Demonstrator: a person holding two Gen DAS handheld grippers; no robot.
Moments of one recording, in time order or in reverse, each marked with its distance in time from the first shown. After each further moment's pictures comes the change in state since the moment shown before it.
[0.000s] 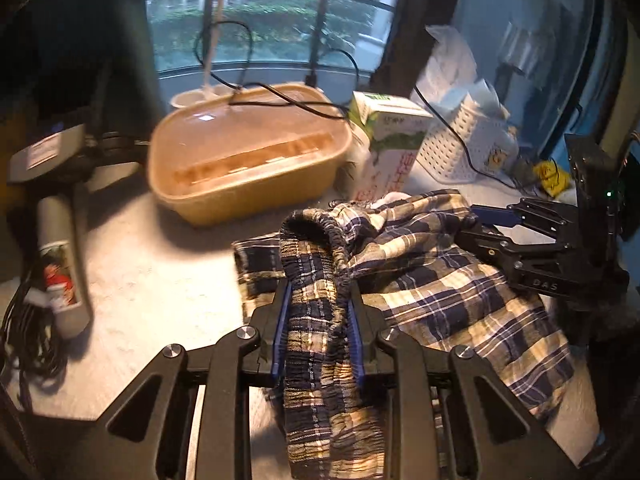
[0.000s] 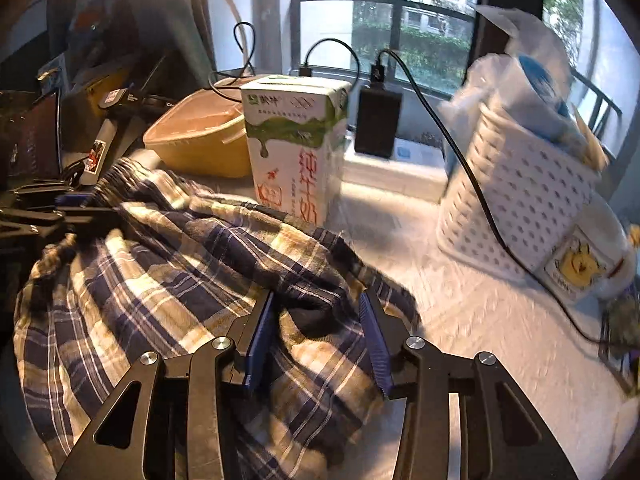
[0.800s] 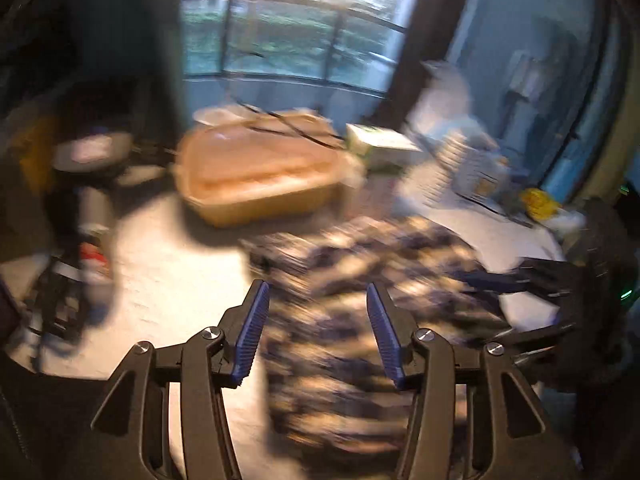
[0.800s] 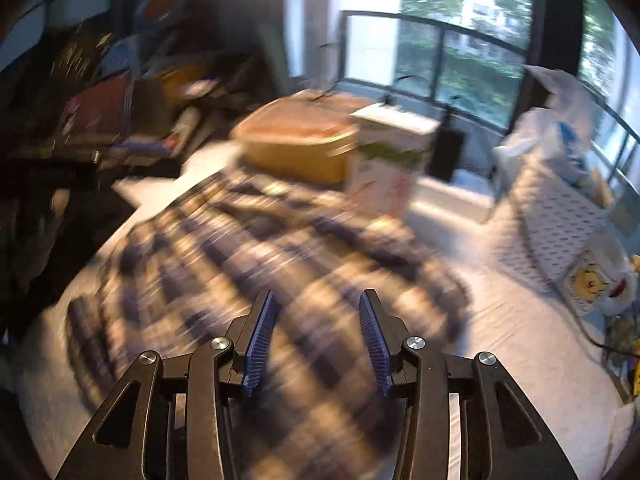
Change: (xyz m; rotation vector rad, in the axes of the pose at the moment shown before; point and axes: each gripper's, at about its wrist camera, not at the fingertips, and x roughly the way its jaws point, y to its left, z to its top) left arm -0.040 -0.012 -0.010 -0.053 -0.030 -0.052; right arm -0.050 0.053 -0.021 -0.123 -0.023 0.117
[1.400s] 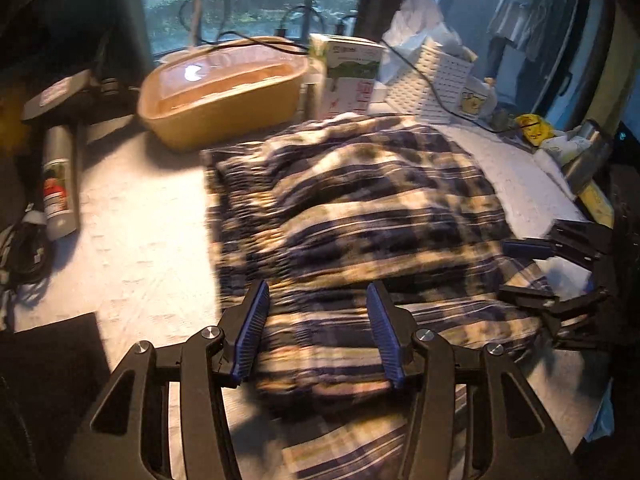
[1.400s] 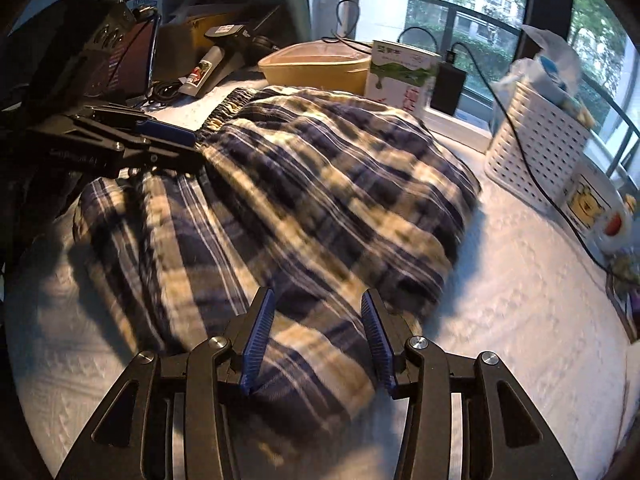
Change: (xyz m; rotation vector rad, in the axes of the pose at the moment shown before) left arm 0.030 -0.020 -0.048 0.086 0.123 0.077; right arm -0.018 0.018 -0.079 -0.007 0.073 -0.026
